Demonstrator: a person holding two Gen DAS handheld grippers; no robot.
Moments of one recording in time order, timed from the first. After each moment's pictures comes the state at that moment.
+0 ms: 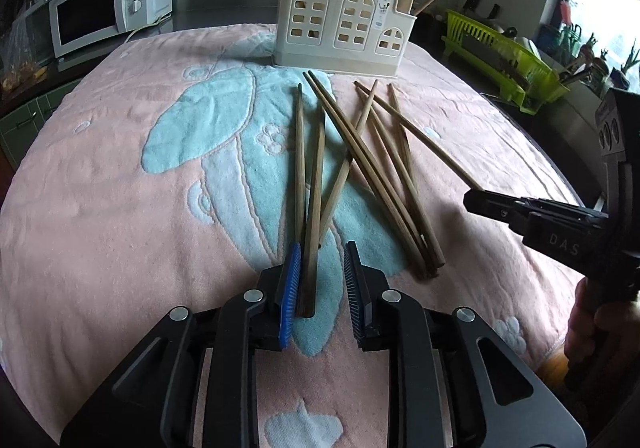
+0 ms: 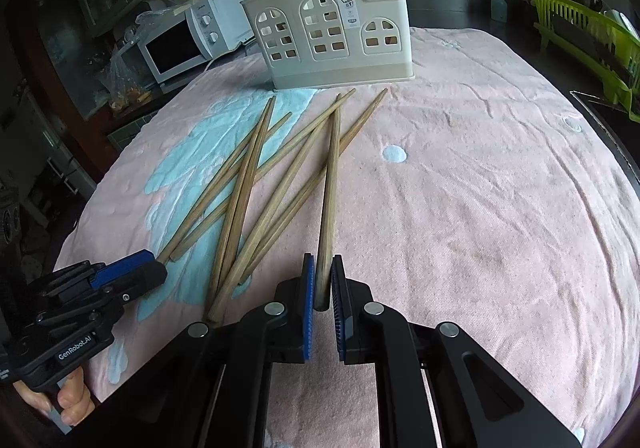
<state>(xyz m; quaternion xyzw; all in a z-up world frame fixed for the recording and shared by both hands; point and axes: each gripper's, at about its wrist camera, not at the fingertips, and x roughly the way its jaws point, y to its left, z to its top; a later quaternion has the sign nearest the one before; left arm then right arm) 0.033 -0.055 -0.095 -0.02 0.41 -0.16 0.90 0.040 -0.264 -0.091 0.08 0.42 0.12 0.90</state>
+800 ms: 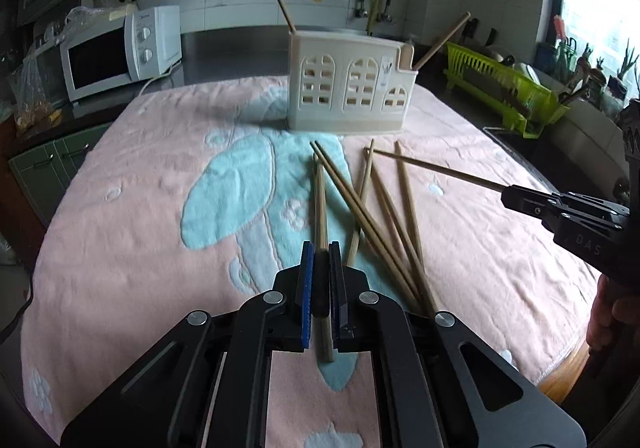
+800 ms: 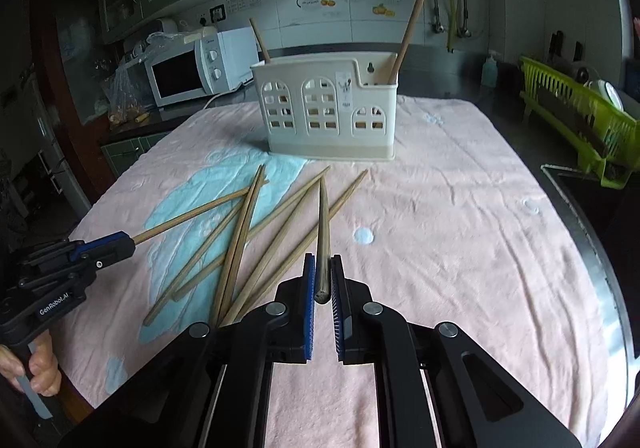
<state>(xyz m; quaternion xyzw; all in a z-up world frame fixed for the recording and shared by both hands) 0.035 -0.044 -0.037 0.00 0.34 -0.15 0.93 0.031 -0.275 -0.032 0.02 0.34 0.10 0.94</state>
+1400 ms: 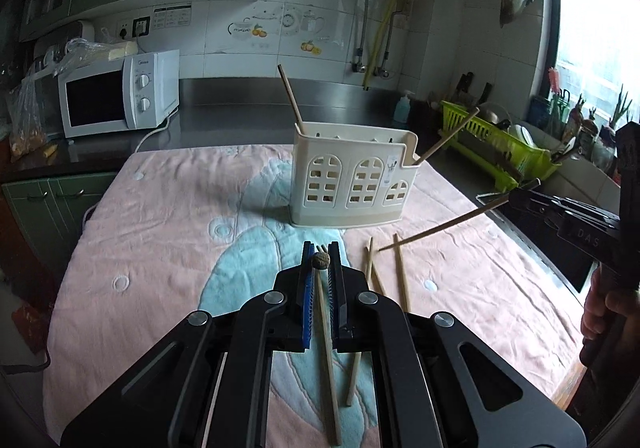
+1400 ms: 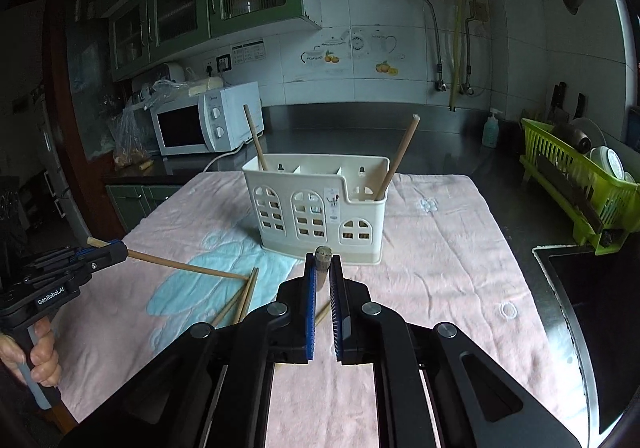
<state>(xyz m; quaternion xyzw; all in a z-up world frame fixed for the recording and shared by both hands) 0.084 -0.029 0.030 -0.04 0.27 -0.17 0.95 0.078 -0.299 0.047 0.01 0.26 0.11 0.96</state>
